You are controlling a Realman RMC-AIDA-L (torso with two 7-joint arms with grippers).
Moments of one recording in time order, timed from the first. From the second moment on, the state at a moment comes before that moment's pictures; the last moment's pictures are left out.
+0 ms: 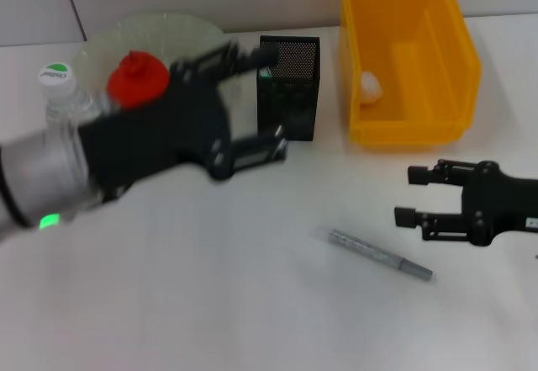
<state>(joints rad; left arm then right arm) -0.32 -2.07 1.50 0.93 1.10 1.37 -1.08 0.29 2.07 -0.73 -0.85 -1.92 -1.67 1.39</state>
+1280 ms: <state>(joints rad) -0.29 -2.06 1.48 0.34 1.11 1.43 -0.72 0.73 2.08 -1.36 -1.50 -2.64 -1.93 2.45</state>
